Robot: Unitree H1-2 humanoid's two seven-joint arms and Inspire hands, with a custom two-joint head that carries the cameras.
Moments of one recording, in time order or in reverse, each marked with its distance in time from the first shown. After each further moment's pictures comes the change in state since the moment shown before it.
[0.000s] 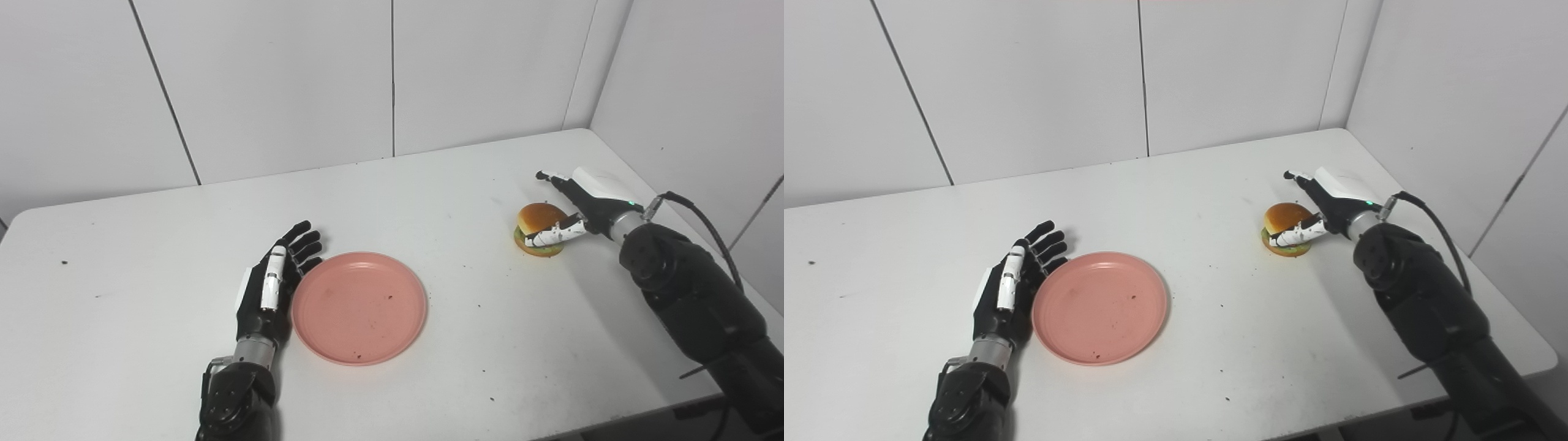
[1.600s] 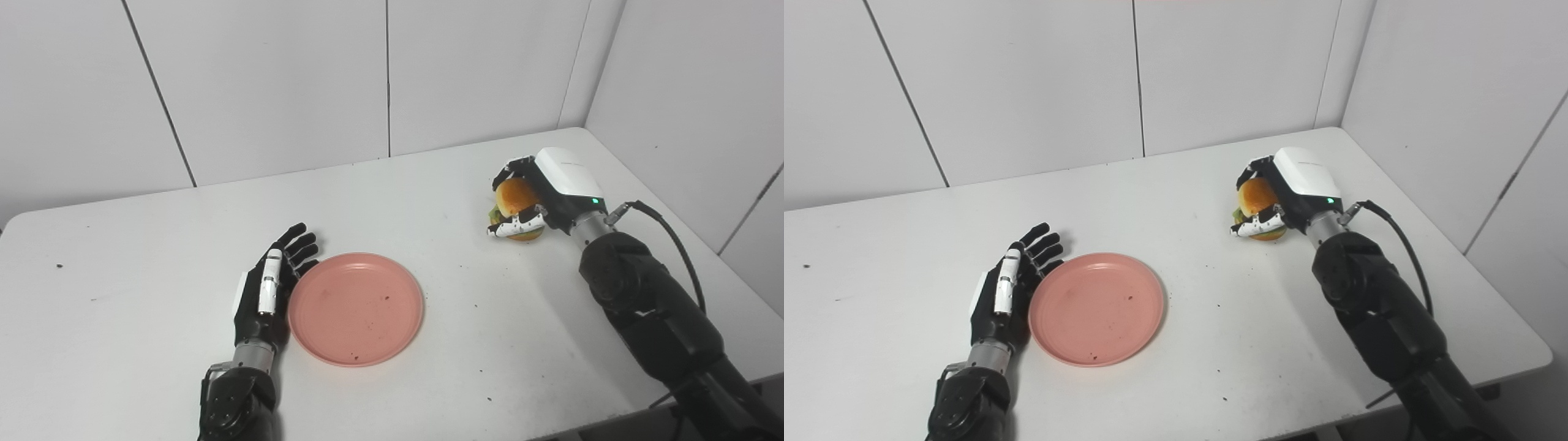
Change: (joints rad) left arm 0.013 -0.014 -0.003 -0.018 0.002 0.007 0.011; right arm 0.025 0.134 0.002 -0.193 -0.042 -0.107 -0.215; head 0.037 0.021
